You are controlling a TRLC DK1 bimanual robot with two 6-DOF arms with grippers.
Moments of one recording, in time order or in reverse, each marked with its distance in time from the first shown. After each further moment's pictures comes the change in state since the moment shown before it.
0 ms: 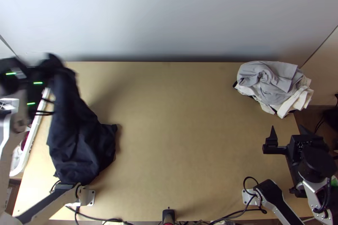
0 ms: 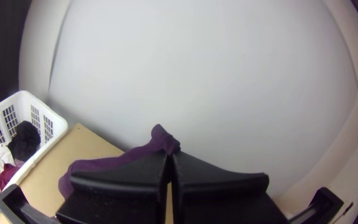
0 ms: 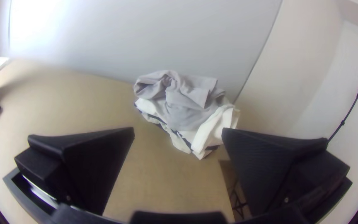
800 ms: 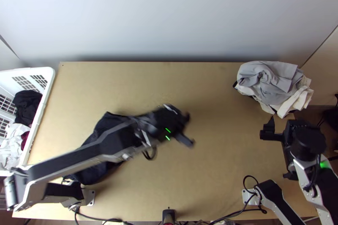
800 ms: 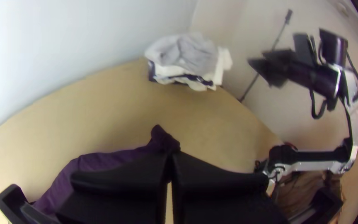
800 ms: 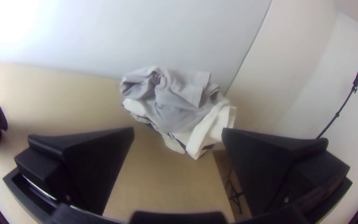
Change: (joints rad) left arm -1.081 0.445 0.065 0.040 -0.136 0.158; right arm -0.102 0.184 0.019 0.109 0.002 0.023
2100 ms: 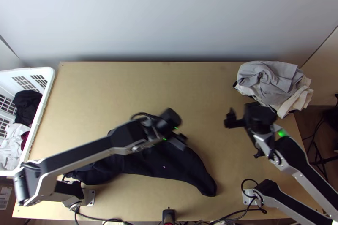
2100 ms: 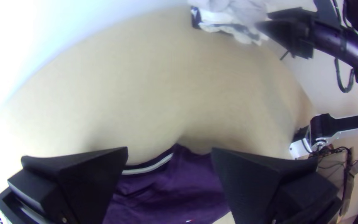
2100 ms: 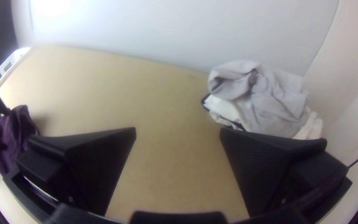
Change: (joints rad) left arm 0.081 0.046 0.001 -0.309 0.007 -0.010; right arm 0.243 0.367 -0.024 0.235 -0.136 0.166
